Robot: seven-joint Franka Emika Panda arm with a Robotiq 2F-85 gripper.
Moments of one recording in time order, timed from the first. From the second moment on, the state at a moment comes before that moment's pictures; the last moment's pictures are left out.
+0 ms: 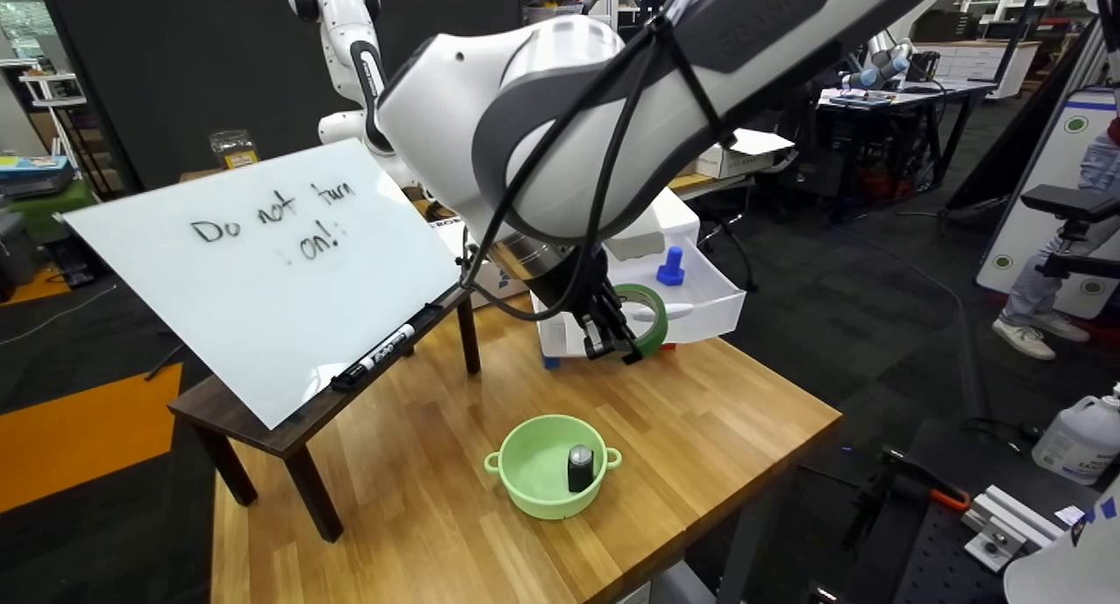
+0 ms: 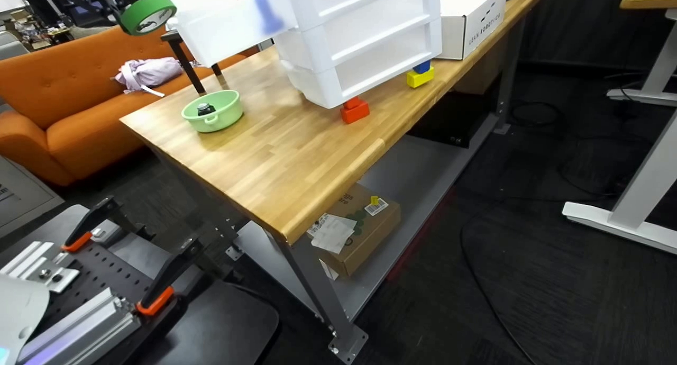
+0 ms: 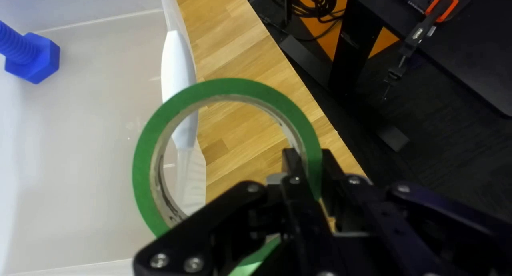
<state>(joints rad) 0.31 0.24 0.26 -1.91 -0.36 1.65 -0.12</state>
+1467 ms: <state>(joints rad) 0.40 0.41 0.28 -1.74 -0.39 1.53 -0.08</state>
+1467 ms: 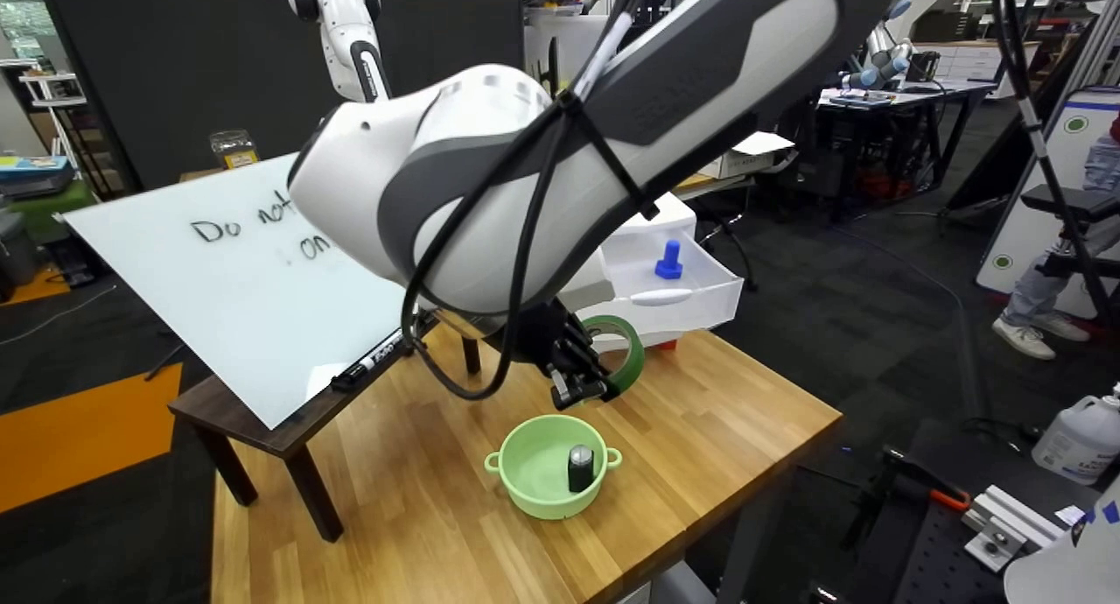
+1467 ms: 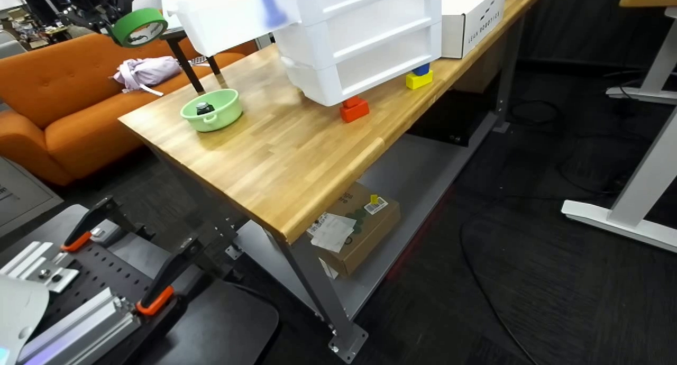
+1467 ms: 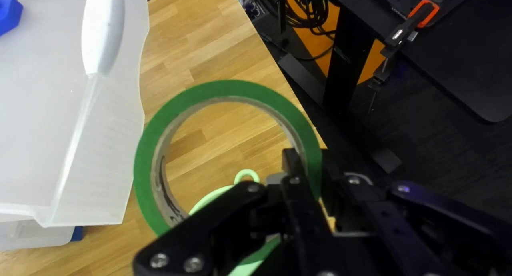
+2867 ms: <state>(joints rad) 0.24 0.42 0.21 -1.70 -0.28 1.56 -0.19</state>
